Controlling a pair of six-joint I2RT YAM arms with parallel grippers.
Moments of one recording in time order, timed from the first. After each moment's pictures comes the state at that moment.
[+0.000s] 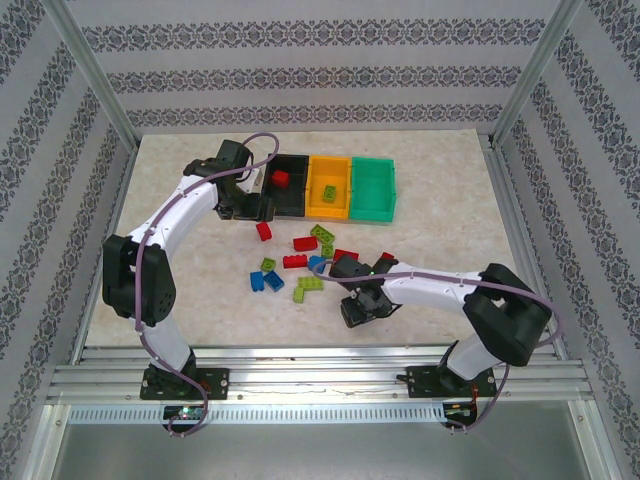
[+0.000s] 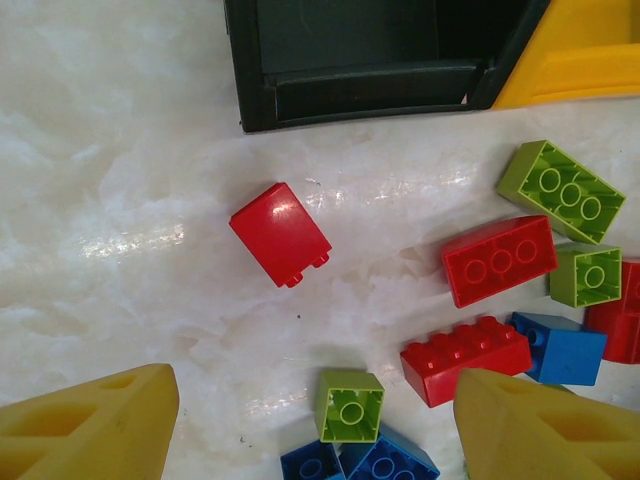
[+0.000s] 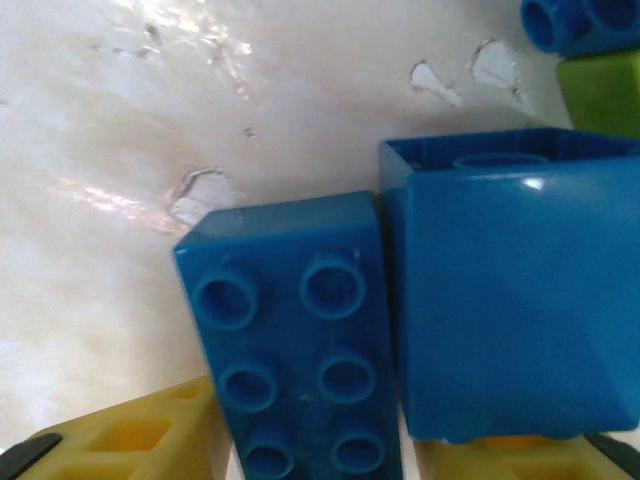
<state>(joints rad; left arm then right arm) -0.25 1.76 1.52 -0.97 0.16 -0.17 0.89 1.54 0.80 -0.73 -0.01 0.53</state>
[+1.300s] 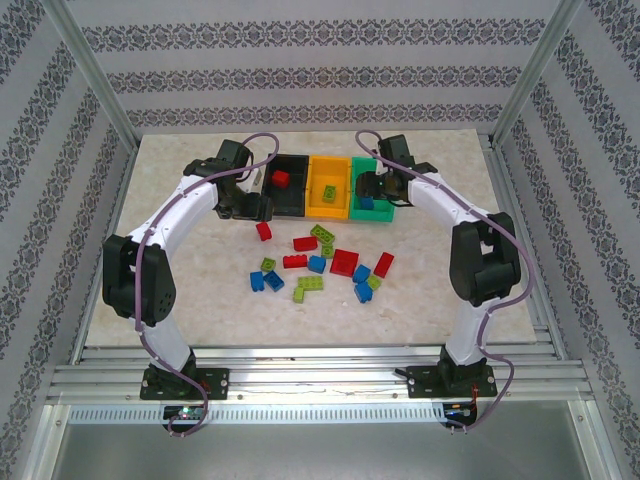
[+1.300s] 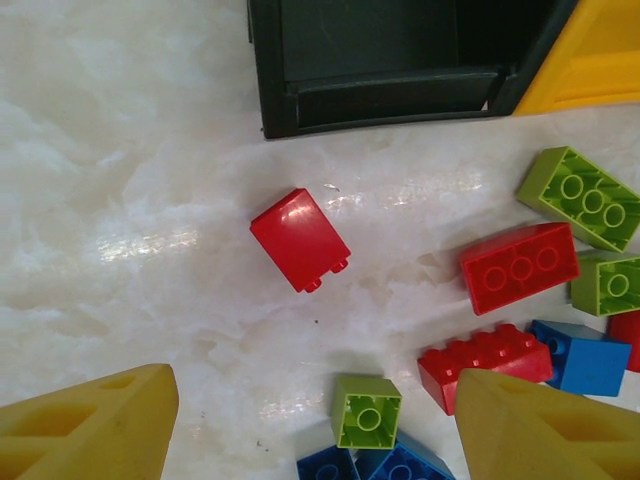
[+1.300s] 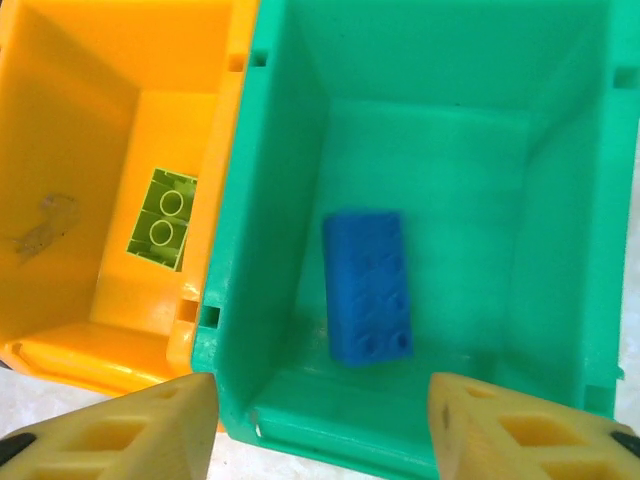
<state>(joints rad) -0.25 1.76 1.52 -0.96 0.12 -0.16 0.28 1.90 1.48 -0.51 -0.10 0.30</state>
